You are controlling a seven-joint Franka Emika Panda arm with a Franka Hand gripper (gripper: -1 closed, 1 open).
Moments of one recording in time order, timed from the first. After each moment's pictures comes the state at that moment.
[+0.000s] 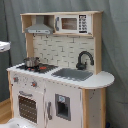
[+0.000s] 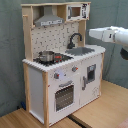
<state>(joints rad) -0.21 -1.15 0.90 -2.31 -0.66 2.74 -0.89</state>
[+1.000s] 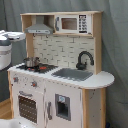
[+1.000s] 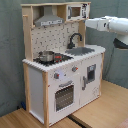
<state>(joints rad) -0.35 -1.06 0.79 -2.28 -0.66 2.94 -1.05</state>
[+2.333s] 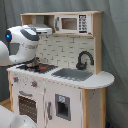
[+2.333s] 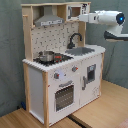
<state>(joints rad) -0.58 -0.81 0.75 -2.20 -0.66 3.10 -1.20</state>
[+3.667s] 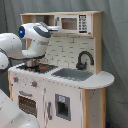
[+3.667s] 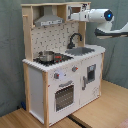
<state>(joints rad) -0.84 -0.62 0.93 -2.01 -0.66 3.10 -1.22</state>
